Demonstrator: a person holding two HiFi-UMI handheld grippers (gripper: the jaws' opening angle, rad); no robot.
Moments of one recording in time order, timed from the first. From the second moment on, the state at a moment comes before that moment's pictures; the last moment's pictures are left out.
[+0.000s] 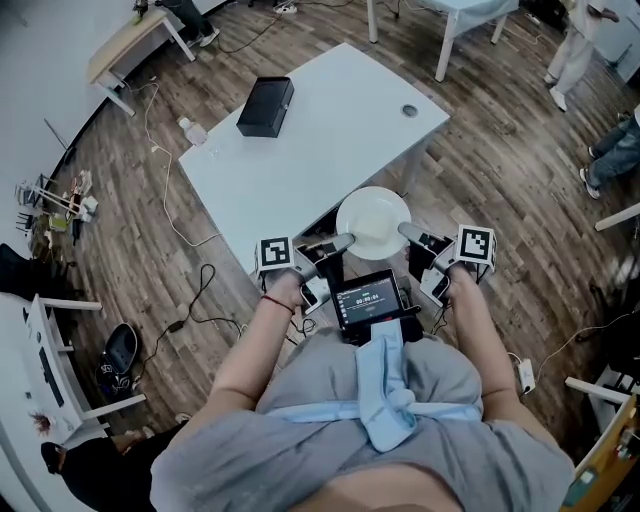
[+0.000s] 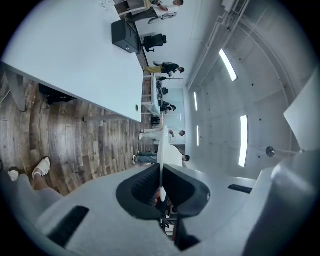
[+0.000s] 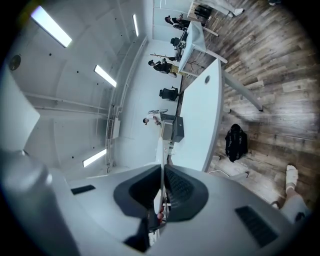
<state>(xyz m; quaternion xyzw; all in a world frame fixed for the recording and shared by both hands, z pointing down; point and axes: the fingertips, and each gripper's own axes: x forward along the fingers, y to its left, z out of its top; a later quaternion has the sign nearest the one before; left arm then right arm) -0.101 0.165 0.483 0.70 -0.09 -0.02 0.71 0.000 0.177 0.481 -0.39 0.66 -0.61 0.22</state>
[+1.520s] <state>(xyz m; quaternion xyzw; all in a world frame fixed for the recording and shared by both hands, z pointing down) 0.023 -0.160 0.536 0.68 -0.11 -0.04 0.72 0.125 -0.148 0.540 -0.36 0.63 -0.66 0.21</state>
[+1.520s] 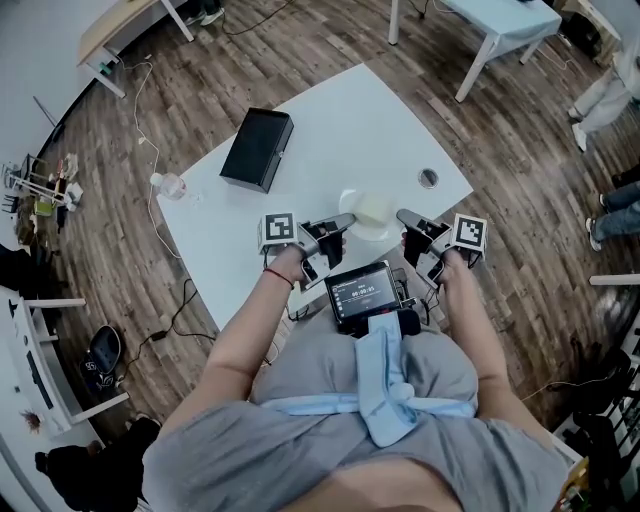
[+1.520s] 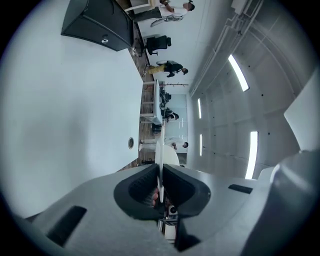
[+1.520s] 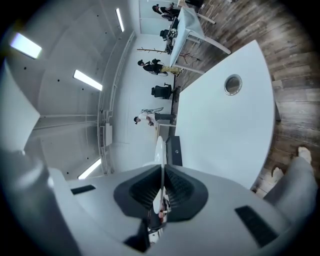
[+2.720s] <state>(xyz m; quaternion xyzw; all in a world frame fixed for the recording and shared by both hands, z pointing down) 0.027 -0.256 0.674 0.62 -0.26 -0.06 0.74 0.127 -0.279 0.680 -0.24 0.64 -0.72 0.11</state>
